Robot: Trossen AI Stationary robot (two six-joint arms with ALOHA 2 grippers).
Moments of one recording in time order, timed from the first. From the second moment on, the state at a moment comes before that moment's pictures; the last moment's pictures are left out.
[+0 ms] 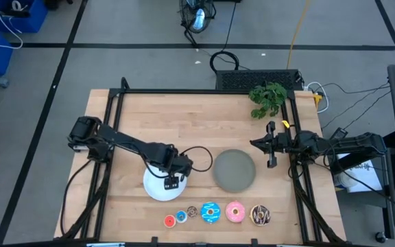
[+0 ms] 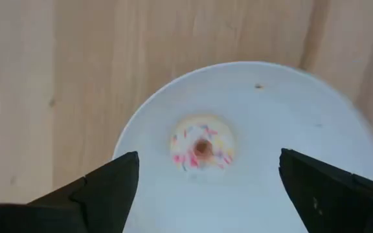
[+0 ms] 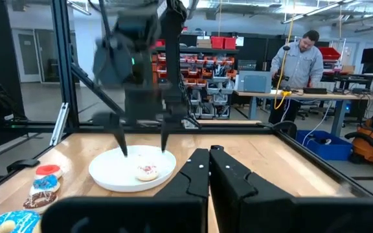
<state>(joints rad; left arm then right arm) -0.24 1.78 1.31 -0.98 -0.06 -0.40 0.03 0.29 0.02 0.39 0.08 -0.03</state>
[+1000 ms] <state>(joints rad) -0.54 1.78 1.63 -1.28 -0.05 -0.62 0.03 0.29 0.02 0.39 0.08 -0.04</state>
